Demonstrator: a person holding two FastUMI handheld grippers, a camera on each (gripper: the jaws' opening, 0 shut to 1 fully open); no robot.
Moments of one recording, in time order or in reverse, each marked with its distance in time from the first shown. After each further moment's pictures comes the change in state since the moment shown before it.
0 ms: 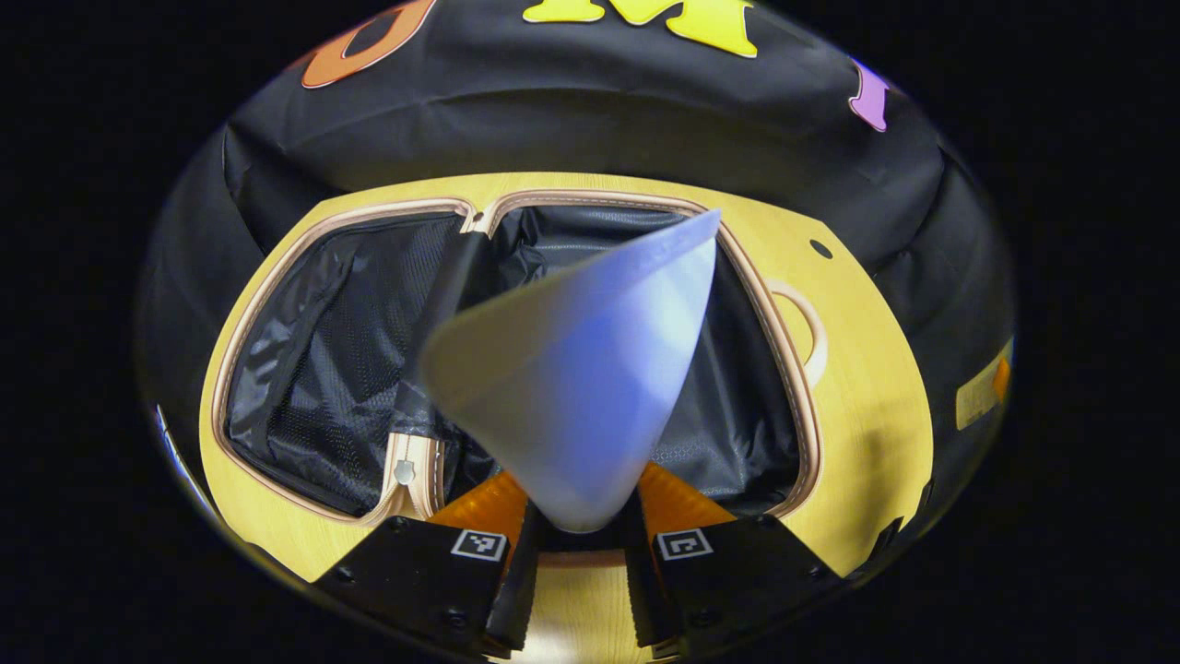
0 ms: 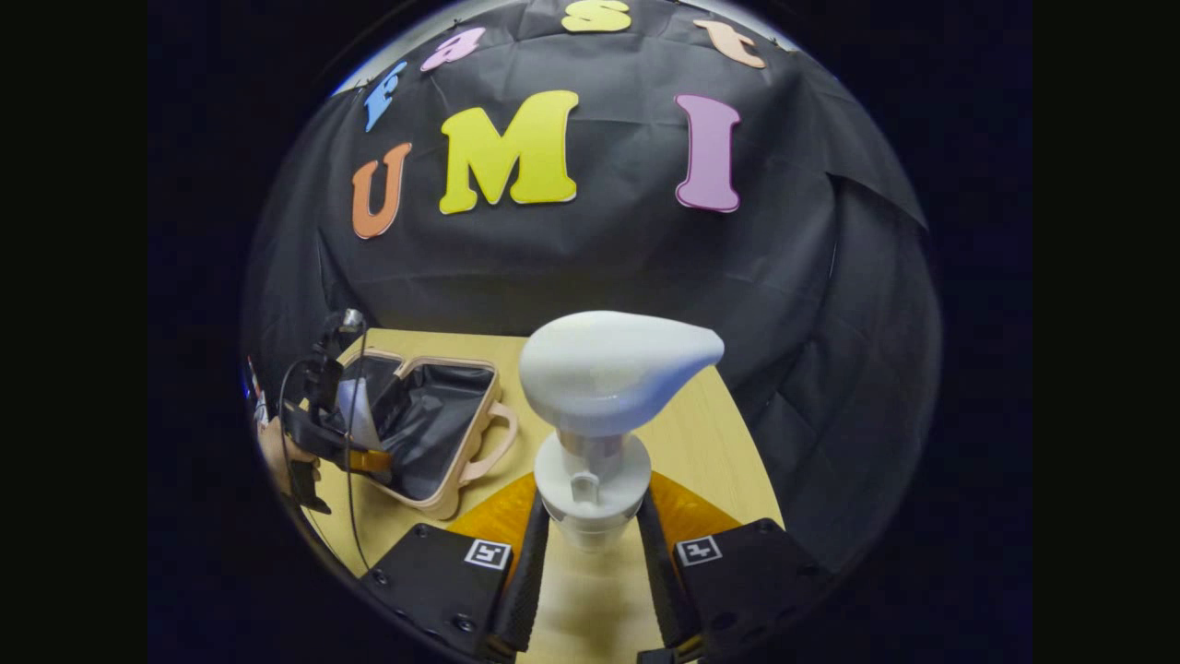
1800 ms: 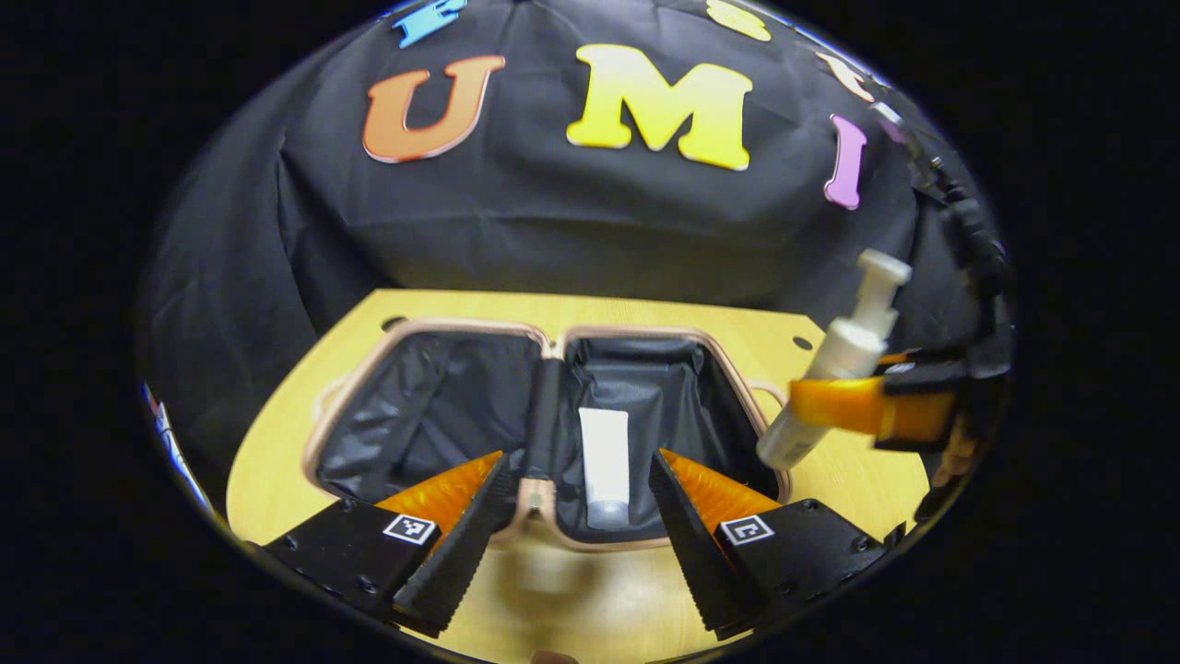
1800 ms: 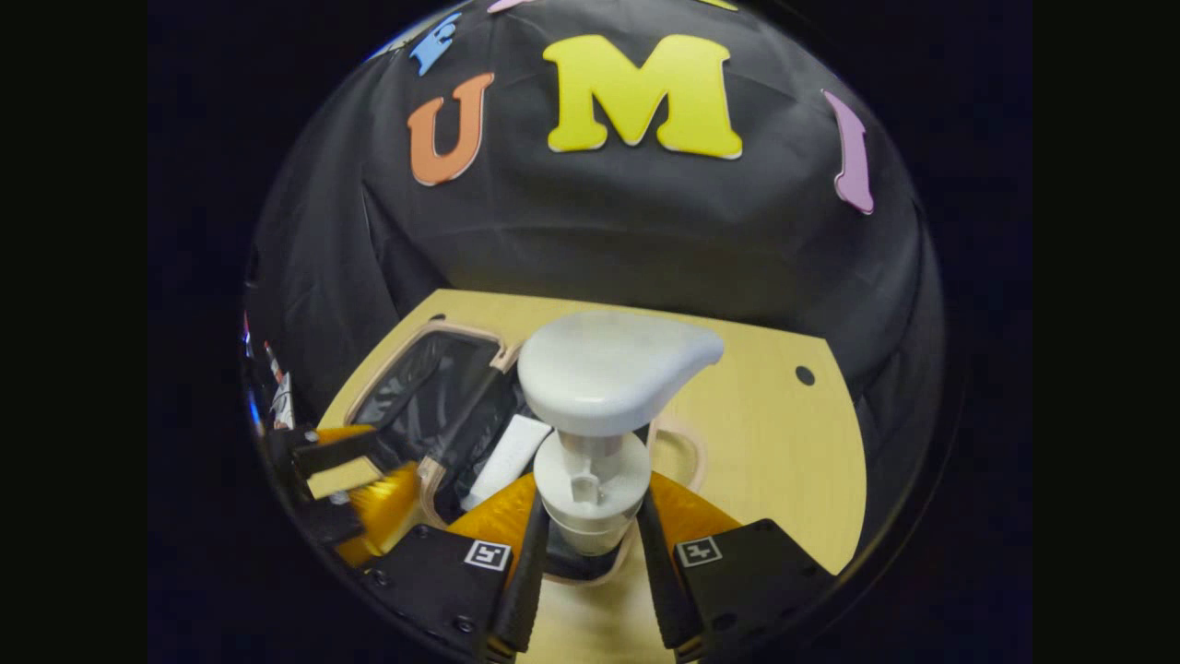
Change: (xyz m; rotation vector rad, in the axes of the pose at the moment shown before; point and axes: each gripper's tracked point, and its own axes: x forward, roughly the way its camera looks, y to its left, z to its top) left arm -0.132 0.055 0.054 0.001 -0.494 0.055; right arm 0.105 0.224 -0.012 -0.082 0.211 0.229
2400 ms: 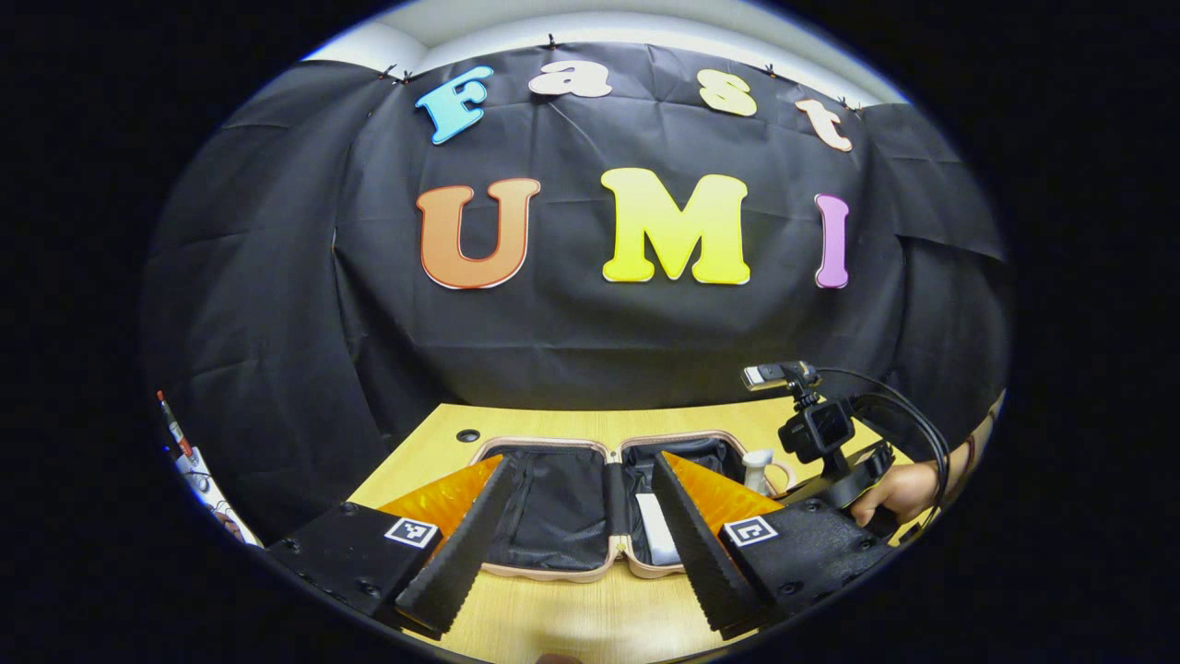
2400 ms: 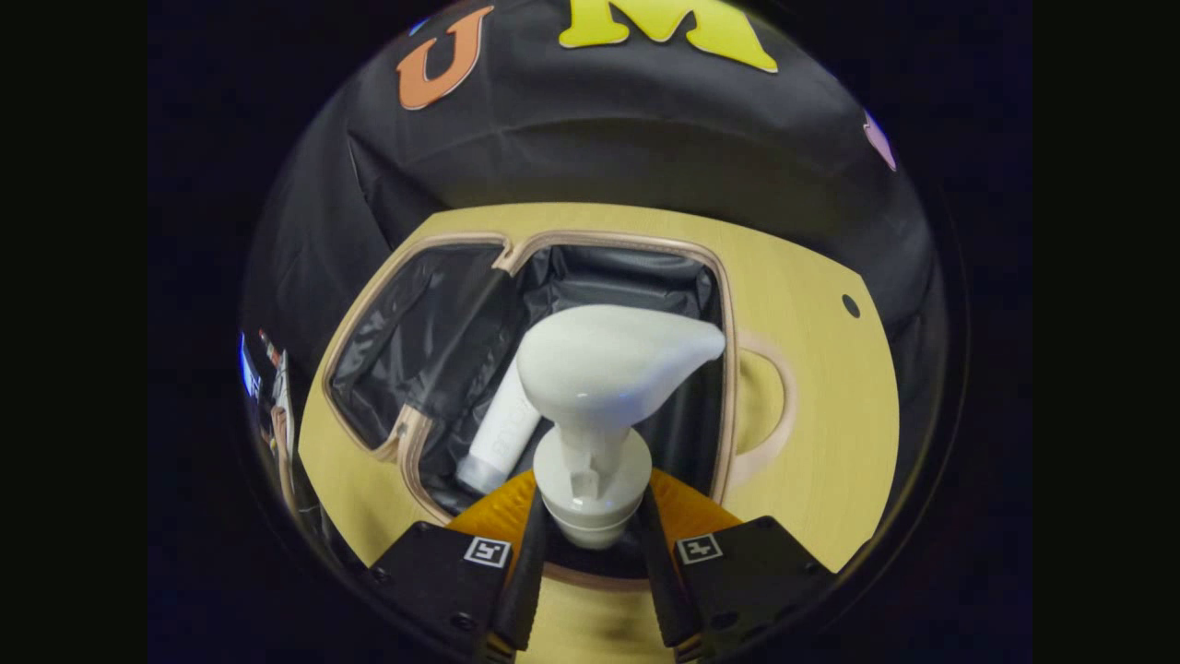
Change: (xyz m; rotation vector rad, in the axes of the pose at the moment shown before) left arm -0.092 0.055 0.087 0.042 -0.299 0.066; right arm 0.061 0.034 -0.063 0.024 0.227 0.017
